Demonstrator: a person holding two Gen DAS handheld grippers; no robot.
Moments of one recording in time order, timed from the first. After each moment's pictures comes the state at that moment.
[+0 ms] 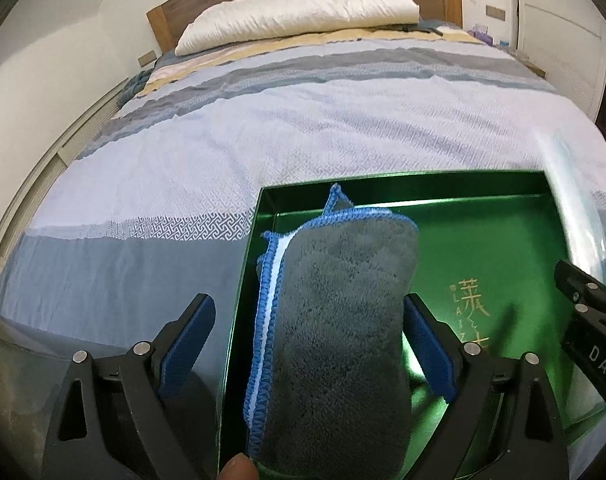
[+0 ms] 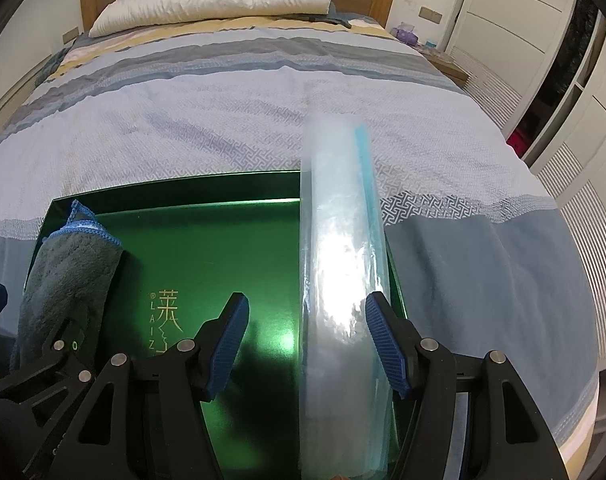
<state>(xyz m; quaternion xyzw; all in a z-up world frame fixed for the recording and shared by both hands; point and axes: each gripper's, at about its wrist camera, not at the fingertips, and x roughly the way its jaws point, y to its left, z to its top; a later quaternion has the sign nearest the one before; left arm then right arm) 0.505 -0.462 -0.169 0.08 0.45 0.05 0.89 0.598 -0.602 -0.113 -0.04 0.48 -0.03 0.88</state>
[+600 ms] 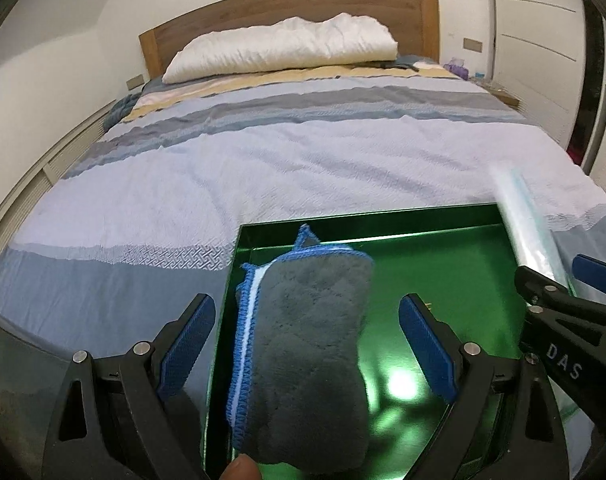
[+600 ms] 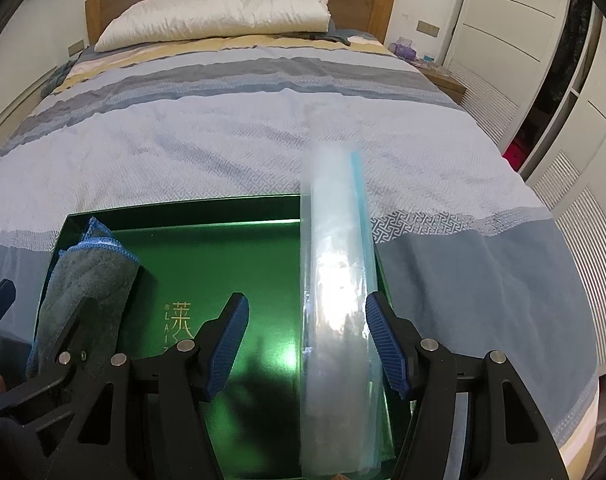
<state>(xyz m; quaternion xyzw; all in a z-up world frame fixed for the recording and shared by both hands) 0.493 -0.469 -0.146 0.06 0.40 0.00 0.92 0.581 -0.603 -0.097 -0.03 0.45 -0.03 0.89</state>
